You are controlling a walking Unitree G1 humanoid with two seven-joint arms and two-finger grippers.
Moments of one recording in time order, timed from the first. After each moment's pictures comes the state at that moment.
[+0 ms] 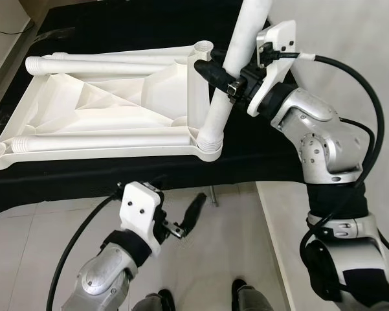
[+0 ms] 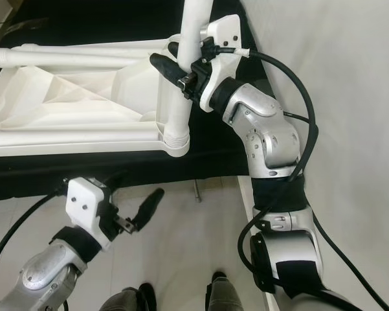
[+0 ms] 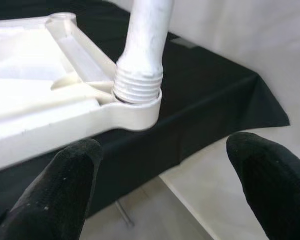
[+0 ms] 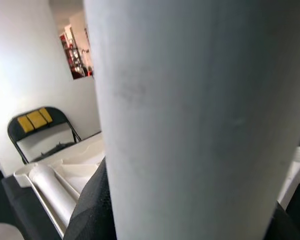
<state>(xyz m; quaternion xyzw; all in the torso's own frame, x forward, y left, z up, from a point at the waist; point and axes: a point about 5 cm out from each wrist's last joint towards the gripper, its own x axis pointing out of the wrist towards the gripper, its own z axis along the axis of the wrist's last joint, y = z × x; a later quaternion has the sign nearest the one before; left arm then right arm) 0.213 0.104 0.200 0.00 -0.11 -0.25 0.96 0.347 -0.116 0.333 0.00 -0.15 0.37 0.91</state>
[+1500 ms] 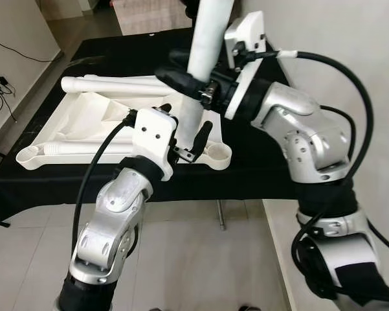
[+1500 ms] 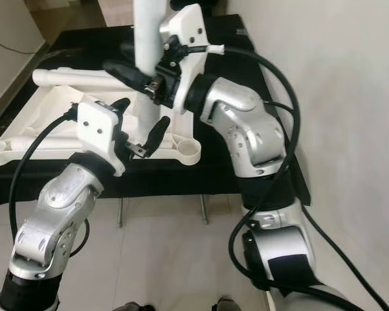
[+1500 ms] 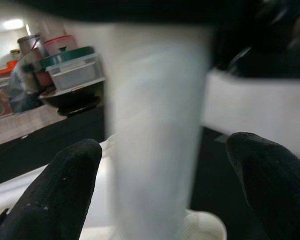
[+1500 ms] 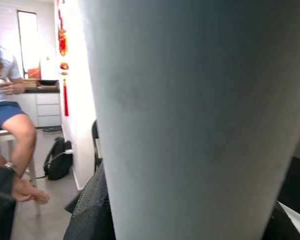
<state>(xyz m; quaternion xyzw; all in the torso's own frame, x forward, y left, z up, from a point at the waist) 0.275 0.082 0.268 0.04 -0.22 -0.22 0.95 0.319 -0.058 0.344 -0.04 -0.18 0.52 0.83</state>
